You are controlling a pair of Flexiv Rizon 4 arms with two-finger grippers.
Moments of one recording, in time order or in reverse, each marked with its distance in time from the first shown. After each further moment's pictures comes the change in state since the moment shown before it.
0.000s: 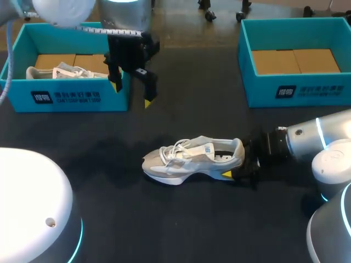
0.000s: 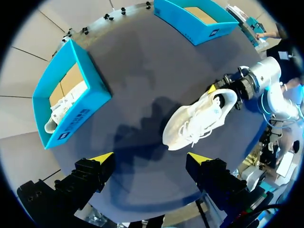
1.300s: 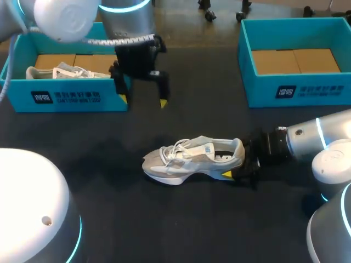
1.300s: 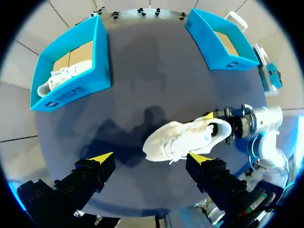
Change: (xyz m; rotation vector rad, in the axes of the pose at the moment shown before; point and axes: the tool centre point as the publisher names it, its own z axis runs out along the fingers) left arm 0.034 -0.008 0.013 0.056 0.093 -0.372; right arm 0.000 0.000 0.000 0.000 0.000 0.000
